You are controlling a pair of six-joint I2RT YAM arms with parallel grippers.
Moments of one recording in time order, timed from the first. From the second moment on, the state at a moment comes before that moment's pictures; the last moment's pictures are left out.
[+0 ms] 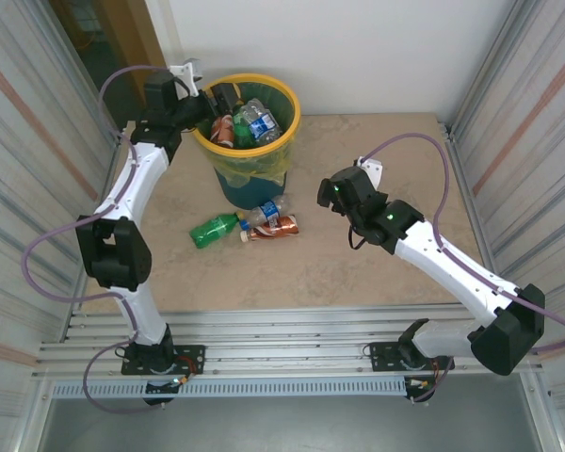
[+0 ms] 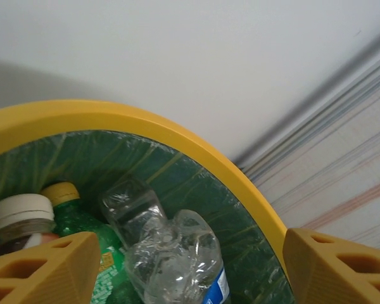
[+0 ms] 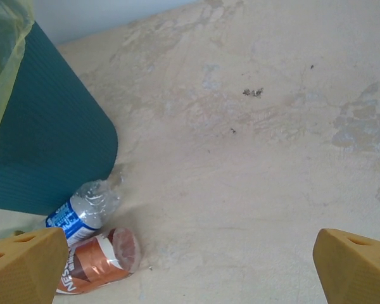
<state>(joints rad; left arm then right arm) -0.14 1.85 1.78 -0.13 0.55 -0.52 0.69 1.26 1.17 -0.64 0.53 0.73</state>
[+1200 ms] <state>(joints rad) -0.11 0.97 0.89 0.00 0.00 -0.32 0.88 1.71 1.26 -0.63 0.30 1.09</state>
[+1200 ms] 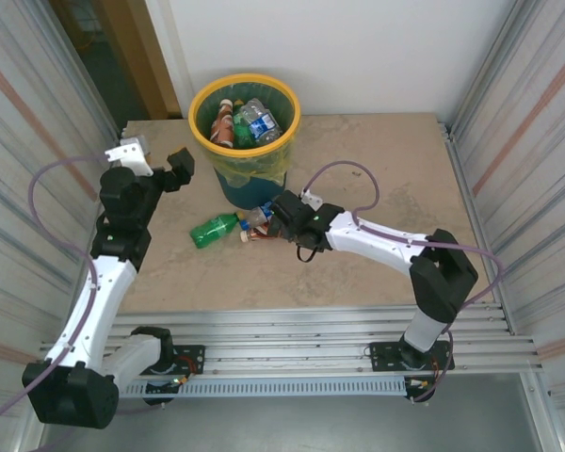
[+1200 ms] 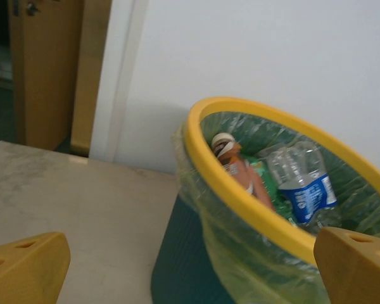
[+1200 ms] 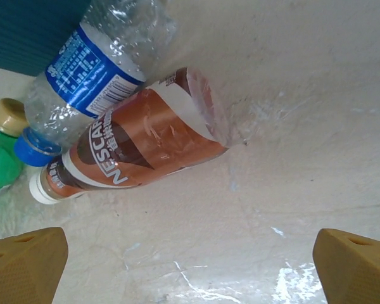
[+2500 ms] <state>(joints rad) -0.11 1.02 0.81 0.03 -0.04 -0.32 0.81 1.97 1.37 -0.46 0.11 1.18</state>
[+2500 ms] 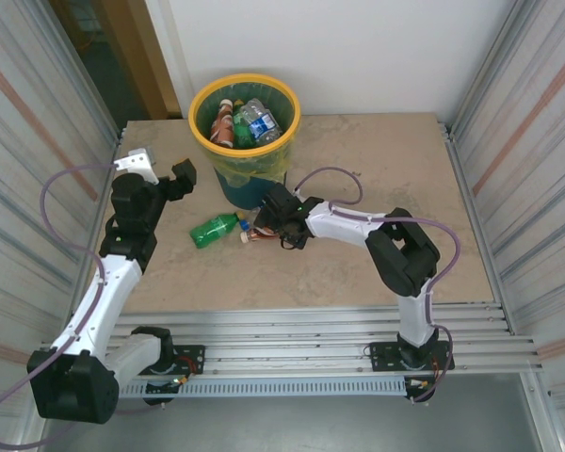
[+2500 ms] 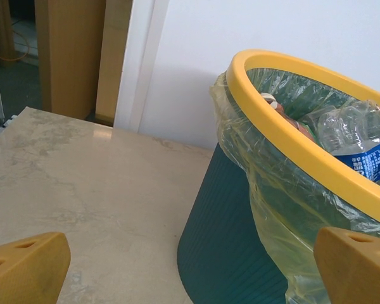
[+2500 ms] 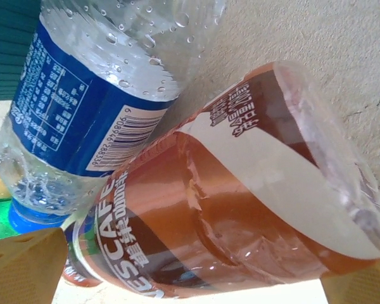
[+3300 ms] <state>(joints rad) -0.11 1.04 0.81 0.03 -0.02 -0.34 0.78 1.98 1.35 -0.56 0.11 1.06</state>
